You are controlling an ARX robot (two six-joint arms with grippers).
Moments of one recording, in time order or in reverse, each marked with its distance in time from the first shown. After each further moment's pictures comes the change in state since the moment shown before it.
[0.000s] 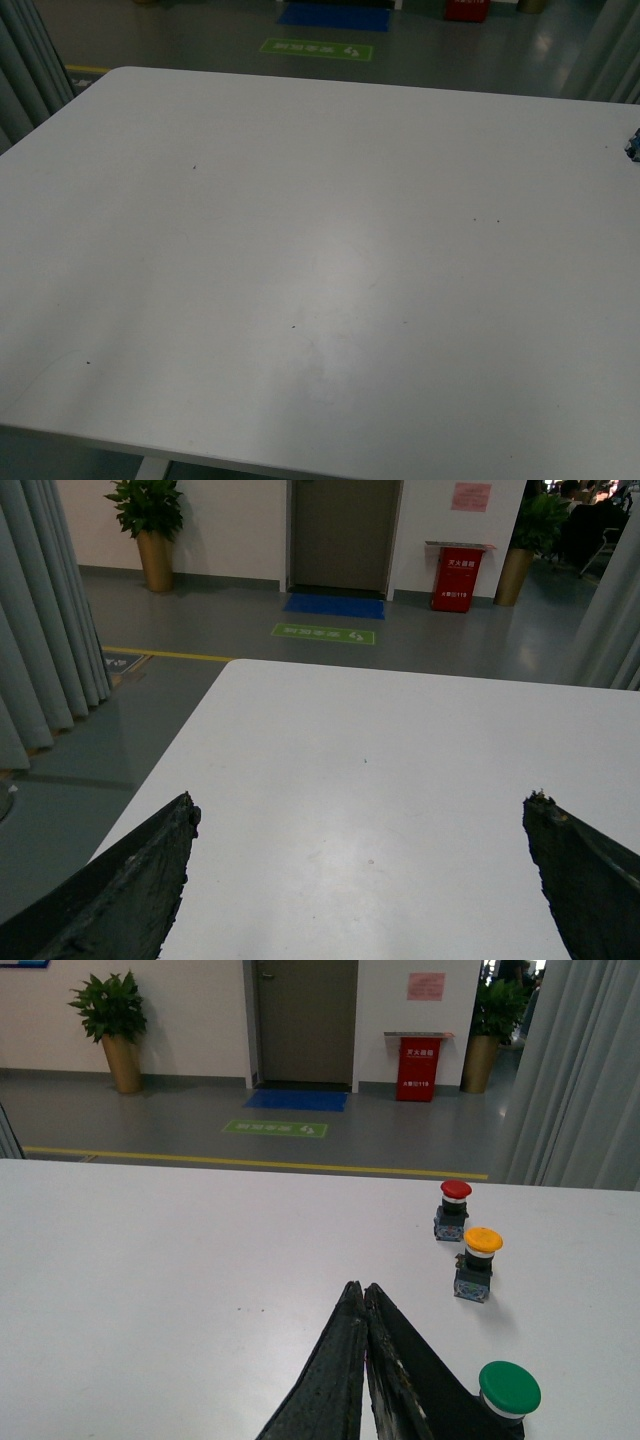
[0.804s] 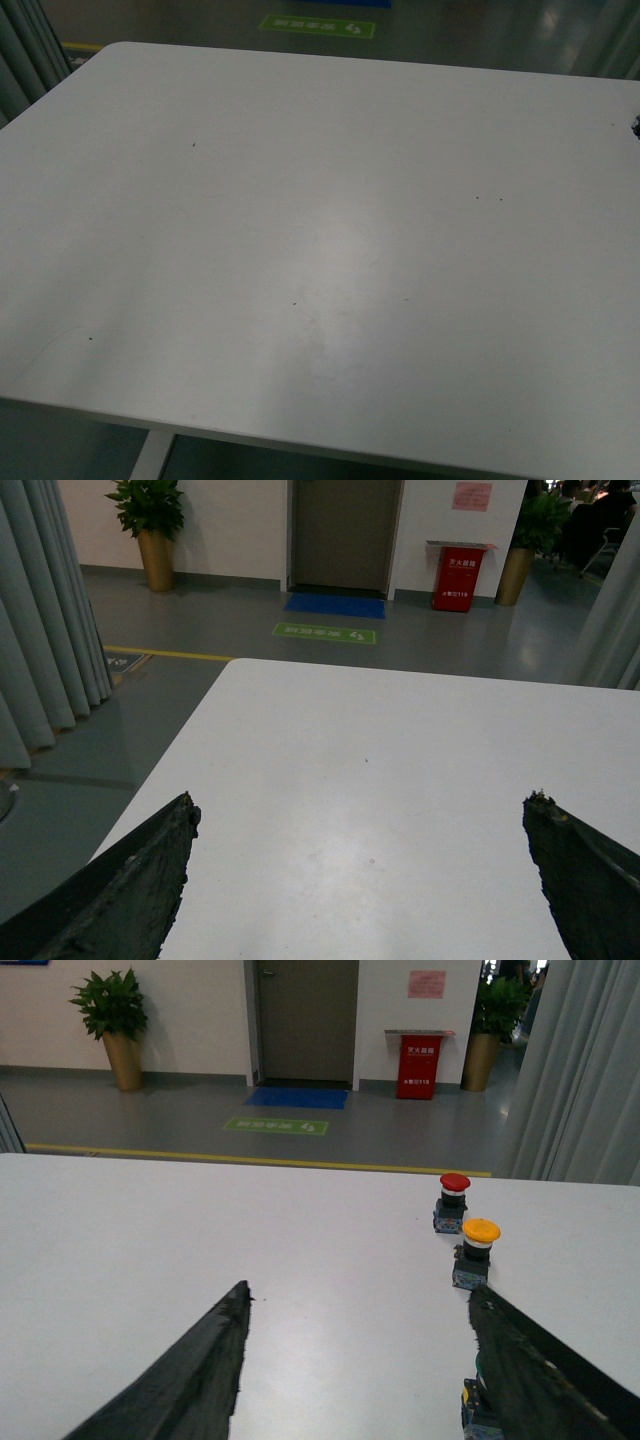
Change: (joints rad) left arm 0.000 0.000 0.000 0.000 0.000 0.000; right arm 0.001 -0.172 0.001 -0.180 0.000 -0.001
